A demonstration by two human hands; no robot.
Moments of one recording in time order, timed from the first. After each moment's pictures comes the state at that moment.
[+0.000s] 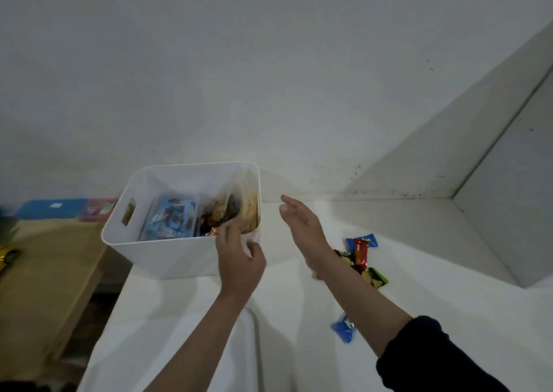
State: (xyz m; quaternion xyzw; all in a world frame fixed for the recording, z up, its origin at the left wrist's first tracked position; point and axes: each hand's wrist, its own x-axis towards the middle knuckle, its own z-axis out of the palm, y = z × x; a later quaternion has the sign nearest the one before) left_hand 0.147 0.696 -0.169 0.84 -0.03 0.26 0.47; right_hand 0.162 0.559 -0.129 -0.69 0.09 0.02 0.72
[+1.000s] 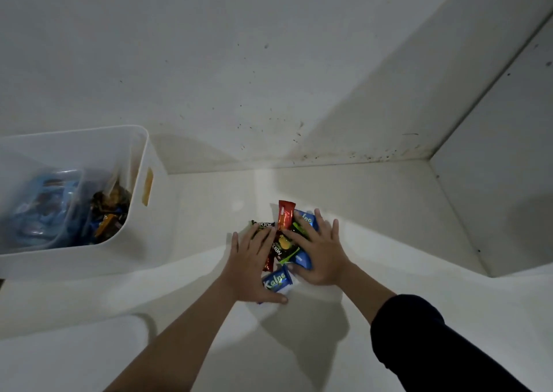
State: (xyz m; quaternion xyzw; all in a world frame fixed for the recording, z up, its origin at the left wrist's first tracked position) left_hand 0.193 0.530 -0.330 0.94 -0.31 -0.09 0.09; right_hand 0.176 0.311 -0.340 -0.98 -0.14 0.05 0.13
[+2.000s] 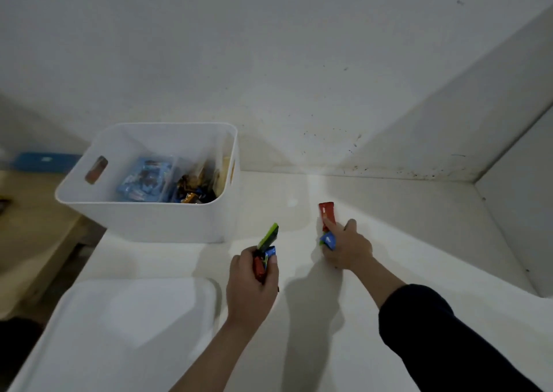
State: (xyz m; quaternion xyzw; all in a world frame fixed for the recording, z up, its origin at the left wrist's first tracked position) left_hand 0.085 0.601 -0.245 0.86 0.03 0.17 0.48; right_hand 0.182 0.379 -0.298 -0.98 0.05 0.14 0.13
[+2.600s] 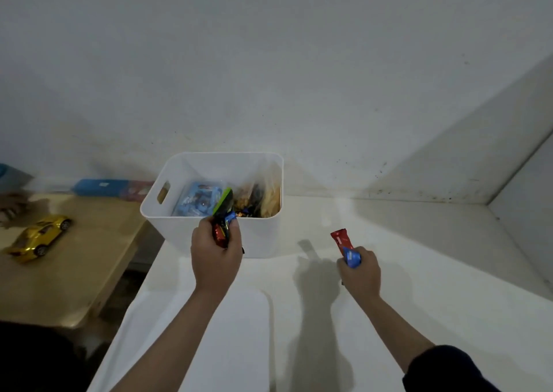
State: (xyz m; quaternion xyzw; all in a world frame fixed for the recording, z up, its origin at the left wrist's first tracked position) left_hand 0.110 0.755 -0.154 0.82 0.02 0.32 0.48; right_hand 0.115 0.489 -0.254 -0.84 0.23 -0.11 0.48
